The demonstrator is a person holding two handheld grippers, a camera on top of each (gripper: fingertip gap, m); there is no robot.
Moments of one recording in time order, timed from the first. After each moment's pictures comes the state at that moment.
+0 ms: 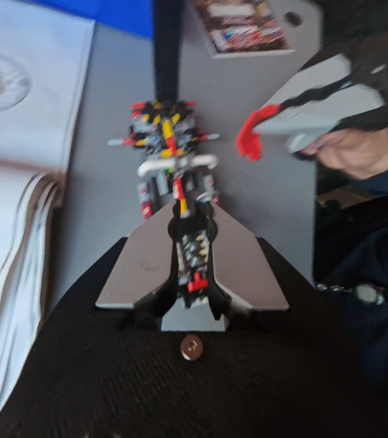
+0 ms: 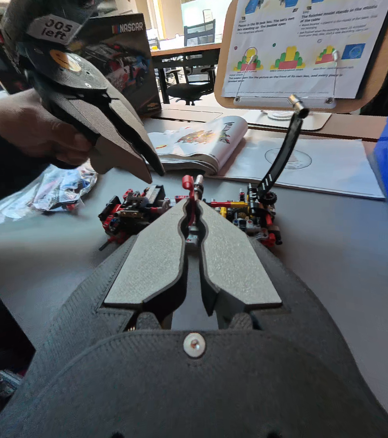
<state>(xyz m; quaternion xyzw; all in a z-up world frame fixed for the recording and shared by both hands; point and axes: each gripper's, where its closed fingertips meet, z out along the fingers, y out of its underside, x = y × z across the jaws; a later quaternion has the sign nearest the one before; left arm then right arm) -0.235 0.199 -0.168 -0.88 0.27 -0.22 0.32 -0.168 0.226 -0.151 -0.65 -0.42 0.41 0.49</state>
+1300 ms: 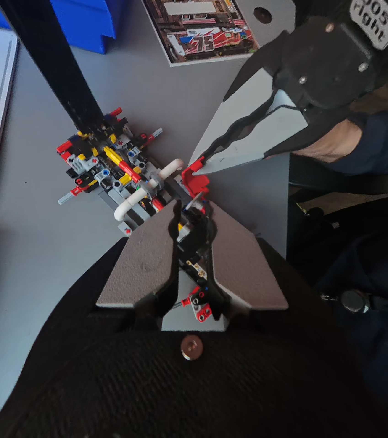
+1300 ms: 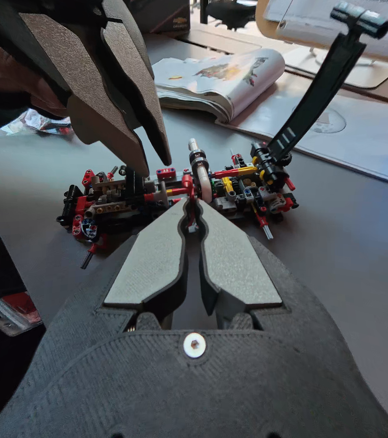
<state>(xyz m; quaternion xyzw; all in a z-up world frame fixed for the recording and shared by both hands) -0.152 0.203 -0.175 -0.87 0.30 -0.23 0.31 -0.145 0.233 -0.193 -0.63 -0.54 0.37 0.41</state>
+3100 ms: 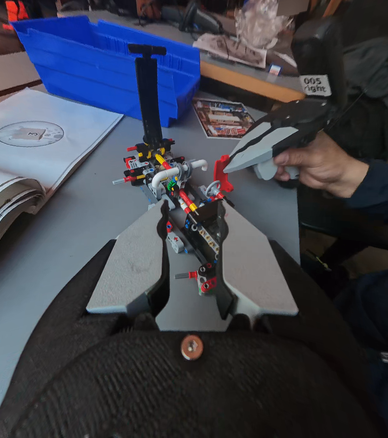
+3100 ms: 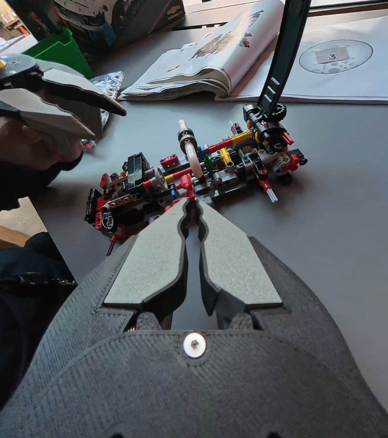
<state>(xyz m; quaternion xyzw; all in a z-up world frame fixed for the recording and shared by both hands) -0.201 0.172 -0.157 -0.79 0.18 -0.23 0.53 -0.124 0.234 -0.201 -0.69 -0.48 0.44 0.32</state>
